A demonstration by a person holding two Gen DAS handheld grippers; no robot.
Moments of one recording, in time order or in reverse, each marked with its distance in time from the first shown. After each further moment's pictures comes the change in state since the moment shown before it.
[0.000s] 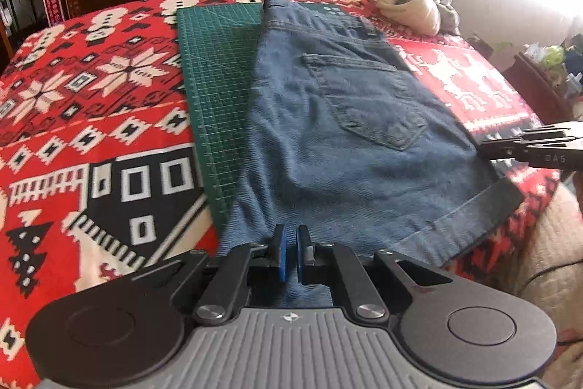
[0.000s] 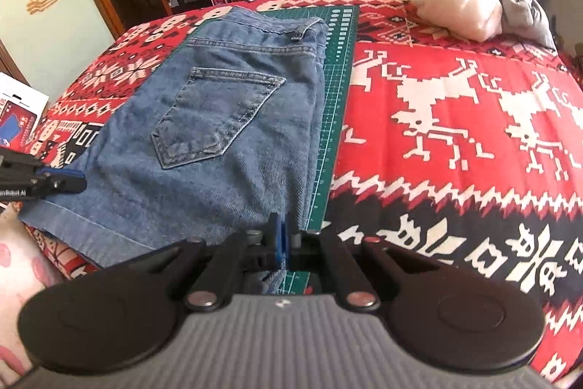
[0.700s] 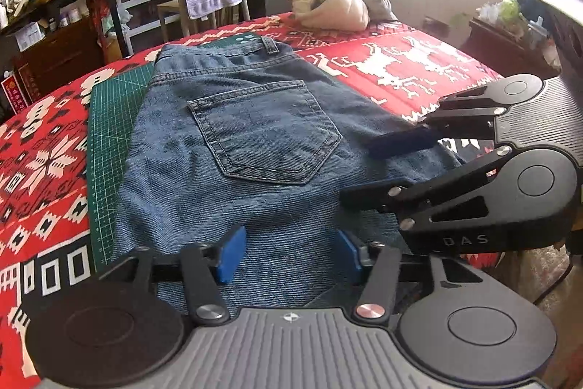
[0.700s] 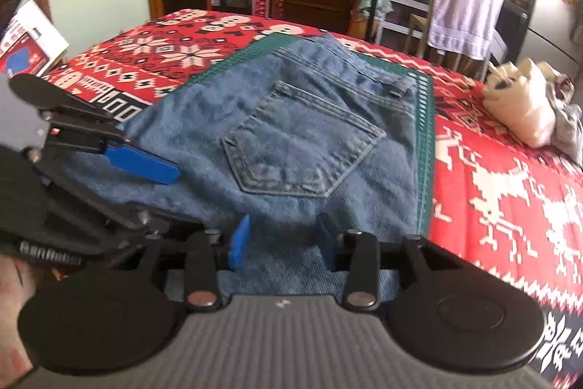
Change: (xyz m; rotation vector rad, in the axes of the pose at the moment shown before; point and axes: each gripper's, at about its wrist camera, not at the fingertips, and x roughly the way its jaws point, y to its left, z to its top) left arm 0.044 -0.081 0.002 0.263 -0.103 0.023; right arm 0.031 0.092 -0.011 -0.283 -0.121 -0.087
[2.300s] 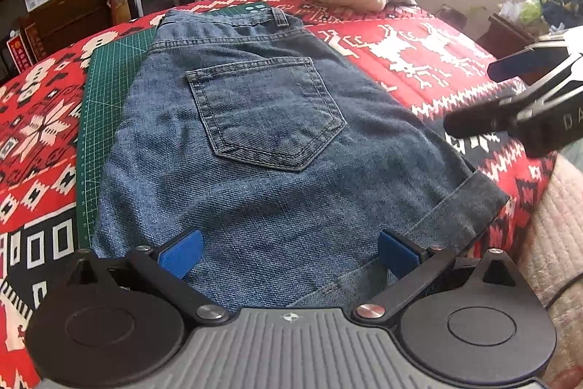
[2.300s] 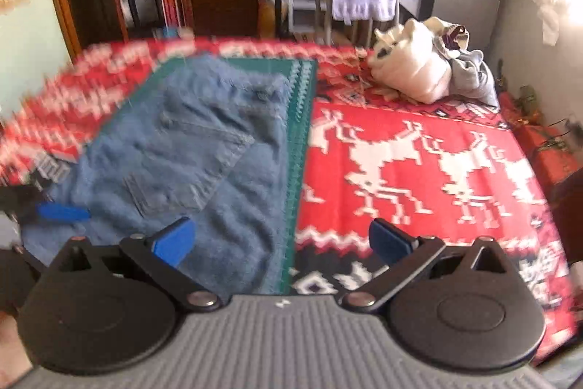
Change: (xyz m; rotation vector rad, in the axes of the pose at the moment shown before) left arm 0.012 -0.006 0.009 -0.075 0.111 0.025; right arm -0.045 -0.073 0.027 0.191 0.146 -0.183
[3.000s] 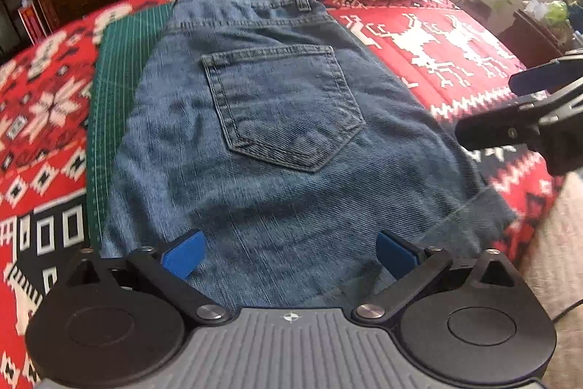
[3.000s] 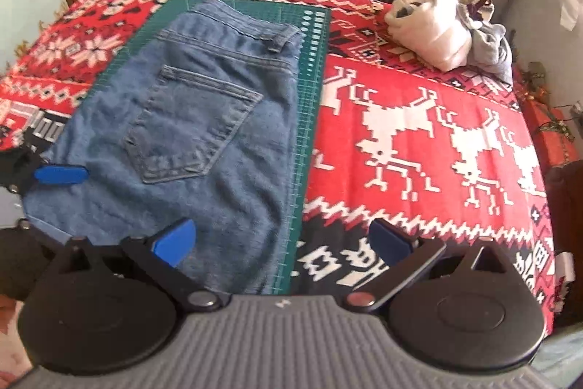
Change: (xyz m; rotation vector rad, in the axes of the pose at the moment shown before) left arm -0.005 0.006 0.021 -0.105 0.123 0.008; right arm 0.005 0.009 0.019 0.032 0.136 0.026
